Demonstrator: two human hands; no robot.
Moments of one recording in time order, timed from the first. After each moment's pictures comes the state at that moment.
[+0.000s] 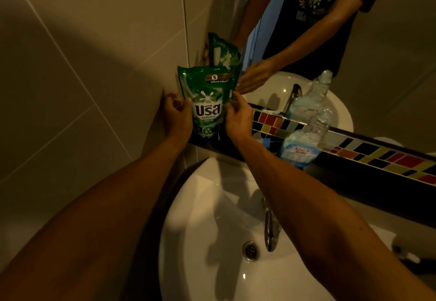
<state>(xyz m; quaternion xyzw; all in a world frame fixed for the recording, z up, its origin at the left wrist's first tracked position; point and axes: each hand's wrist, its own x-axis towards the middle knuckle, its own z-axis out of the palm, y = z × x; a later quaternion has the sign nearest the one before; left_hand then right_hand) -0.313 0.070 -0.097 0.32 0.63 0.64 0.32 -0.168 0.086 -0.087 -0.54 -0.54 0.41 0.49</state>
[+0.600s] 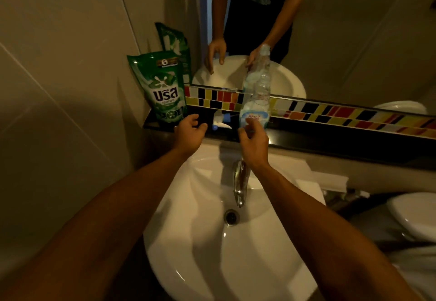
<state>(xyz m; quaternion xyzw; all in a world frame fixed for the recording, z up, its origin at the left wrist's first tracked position) -0.198 -0.005 -0.128 0.50 0.67 0.41 0.37 -0.021 -0.047 -0.130 -0.65 -0.47 0.34 0.49</state>
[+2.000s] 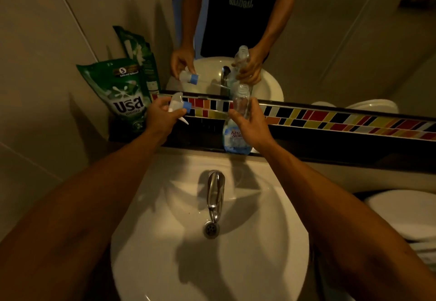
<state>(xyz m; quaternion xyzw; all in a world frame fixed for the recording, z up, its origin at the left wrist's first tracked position) -0.174 0.070 -0.106 0.47 0.62 0.47 0.41 0.068 0.004 -0.078 -0.60 -0.56 0.36 0.43</state>
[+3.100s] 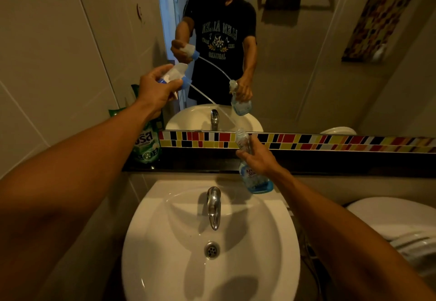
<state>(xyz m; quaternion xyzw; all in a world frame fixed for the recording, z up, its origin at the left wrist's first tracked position) -0.182 0.004 0.108 0.56 0.43 0.55 0.44 0.092 -0.109 -0.025 -0.70 -0.59 0.27 0.30</state>
